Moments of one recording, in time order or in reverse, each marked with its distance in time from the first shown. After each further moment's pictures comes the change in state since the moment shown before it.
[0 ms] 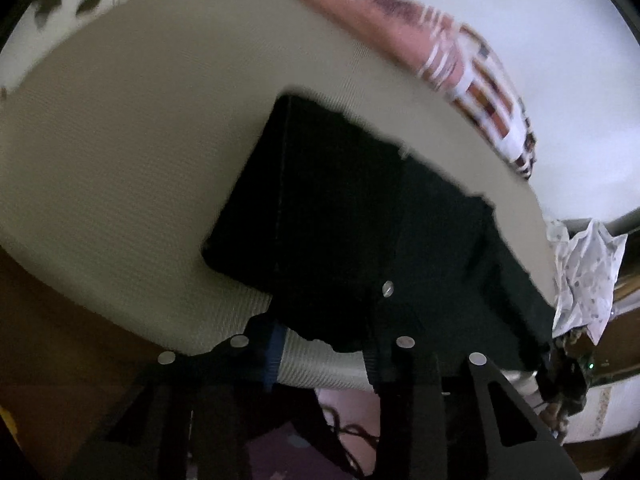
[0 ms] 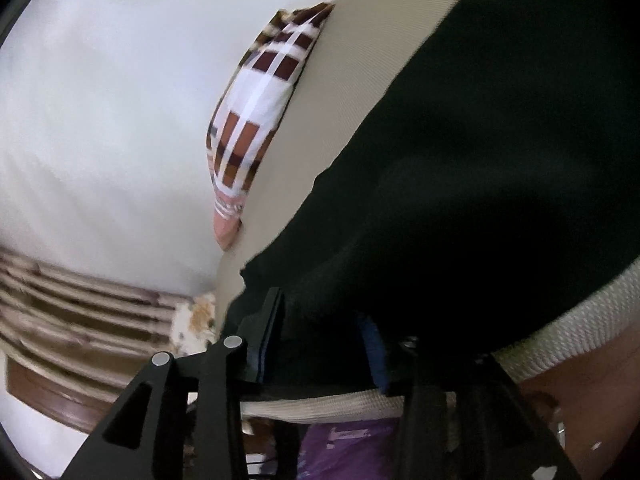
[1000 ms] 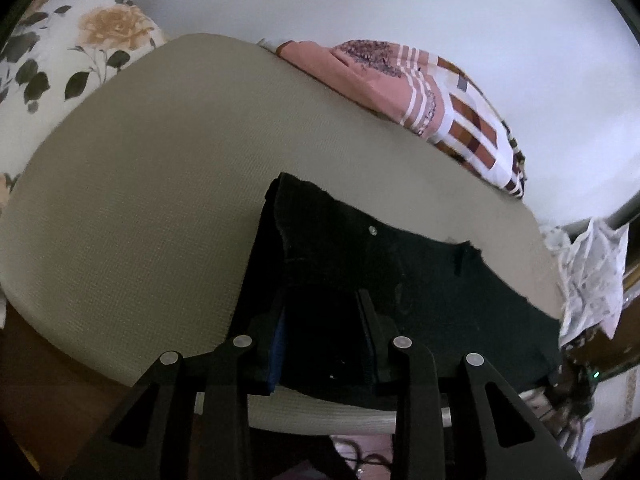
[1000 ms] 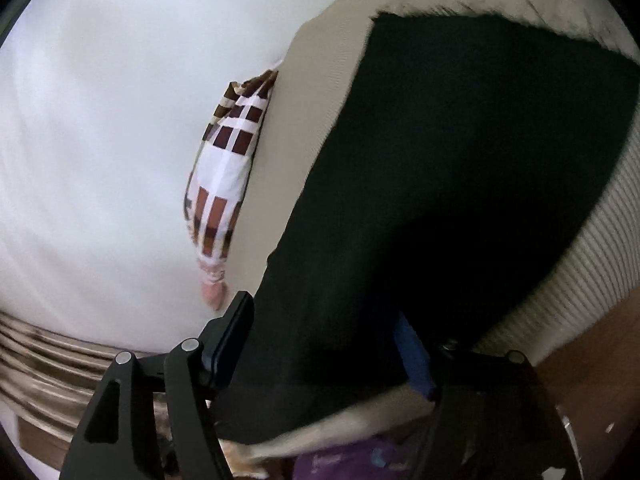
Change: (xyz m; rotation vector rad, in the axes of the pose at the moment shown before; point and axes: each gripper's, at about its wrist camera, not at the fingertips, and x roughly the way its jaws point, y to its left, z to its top) left arm -0.029 -0.011 0.041 0.094 -0.105 0.031; right arm -0.042 -0.037 0.028 0.102 -0.186 -0.077
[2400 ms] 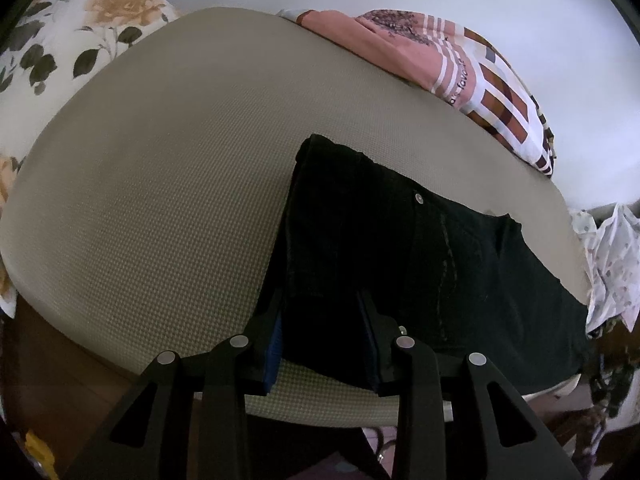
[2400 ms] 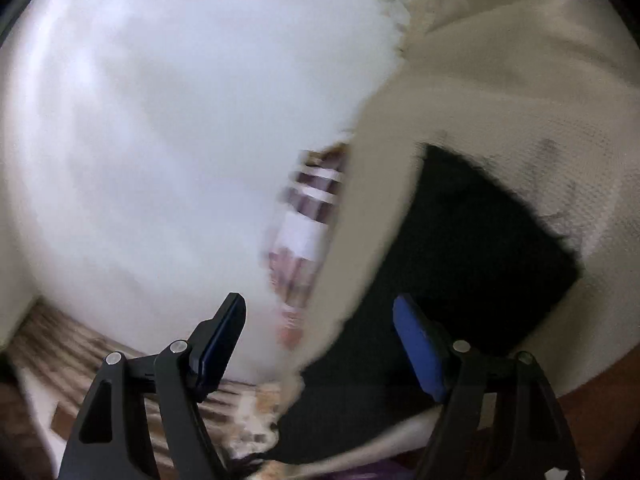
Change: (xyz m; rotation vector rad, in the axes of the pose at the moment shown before) left arm 0.029 0.012 -0.013 0.003 0.077 0.088; right arm -0.100 -0.029 0.053 -0.023 -0.177 0.333
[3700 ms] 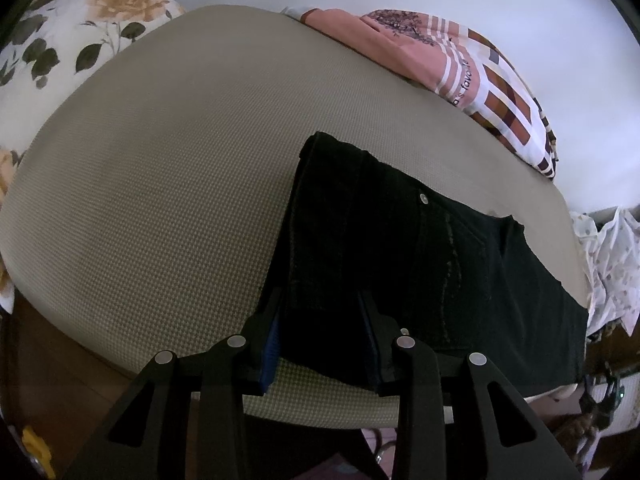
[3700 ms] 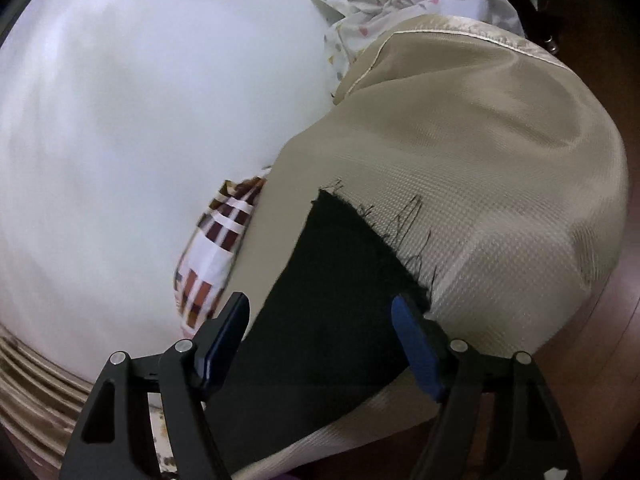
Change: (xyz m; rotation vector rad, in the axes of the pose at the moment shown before) left arm 0.003 0.003 -0.003 -0.018 -0.002 -0.003; right arm -0.028 -0.017 -0.006 -0.085 -0.104 -0.366
